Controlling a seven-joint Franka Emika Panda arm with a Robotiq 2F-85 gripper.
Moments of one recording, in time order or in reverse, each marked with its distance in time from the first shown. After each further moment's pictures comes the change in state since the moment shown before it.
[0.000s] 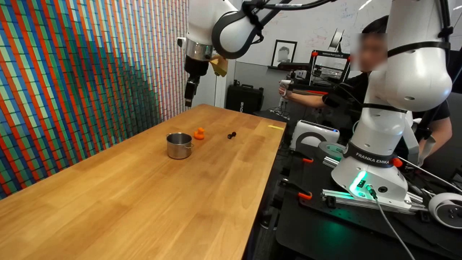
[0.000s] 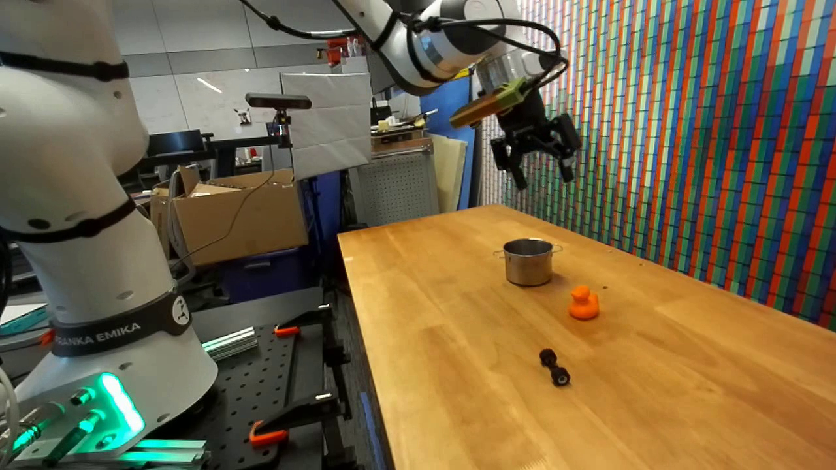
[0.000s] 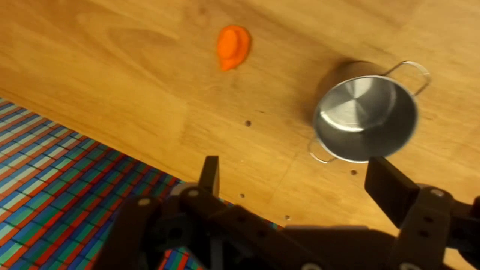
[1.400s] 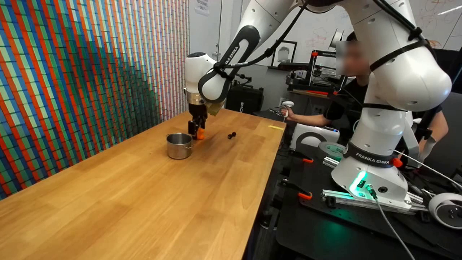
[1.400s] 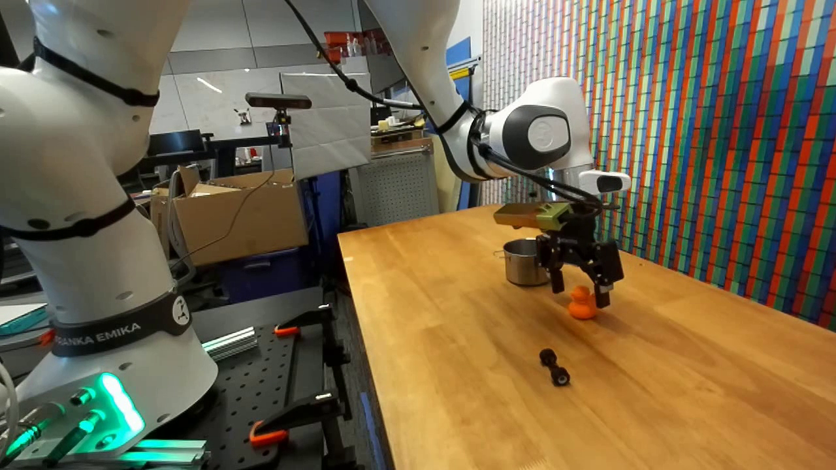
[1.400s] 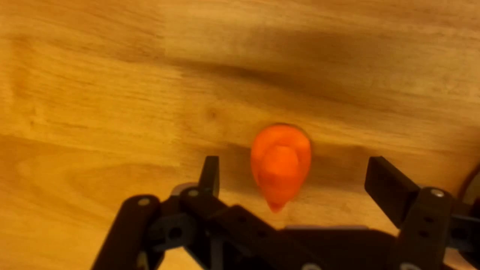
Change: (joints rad) arm -0.004 0.418 -0.128 0.192 0.095 0.038 0.093
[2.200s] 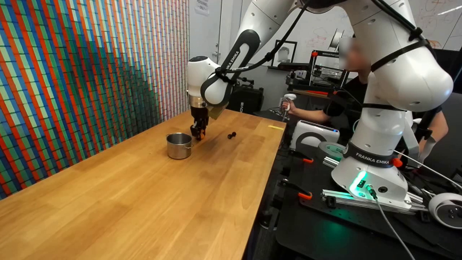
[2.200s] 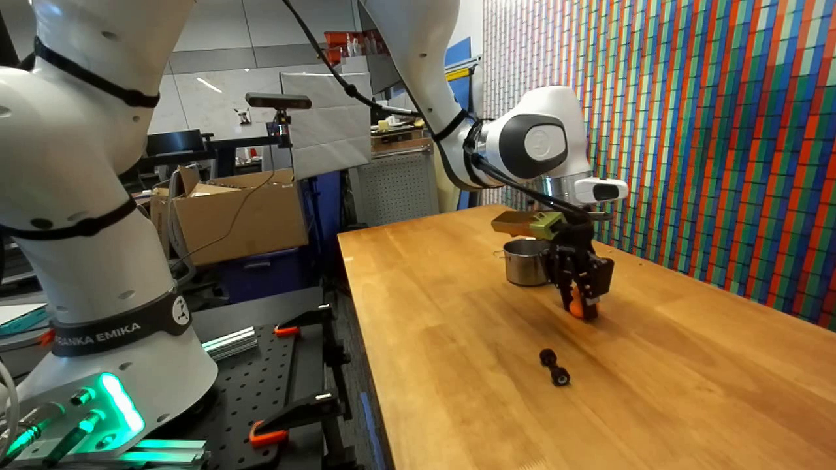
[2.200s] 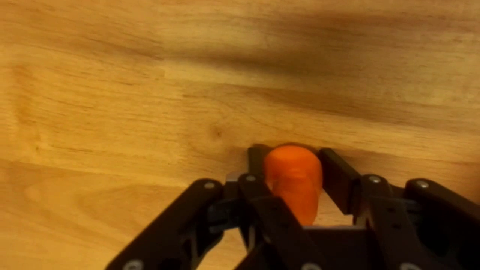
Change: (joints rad) arm 0.031 0.011 -0.040 -0.021 -0.002 0.039 0.062
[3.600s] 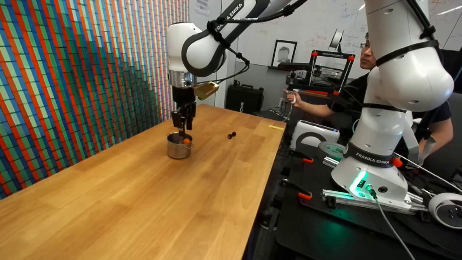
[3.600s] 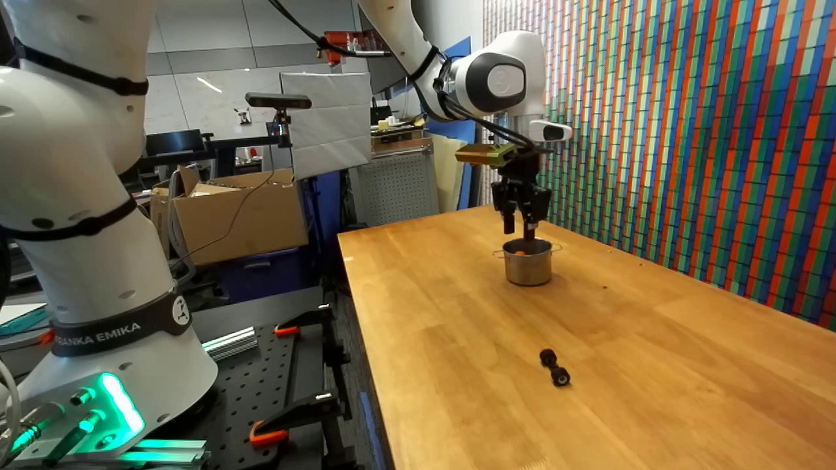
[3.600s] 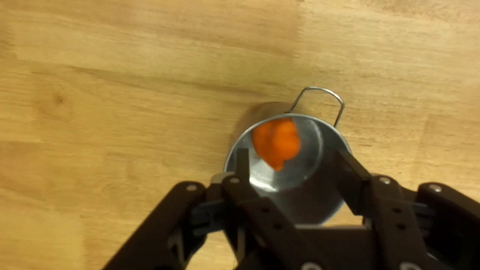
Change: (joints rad) arm 0.012 -0.178 0.201 0.013 0.186 -0.257 -0.058
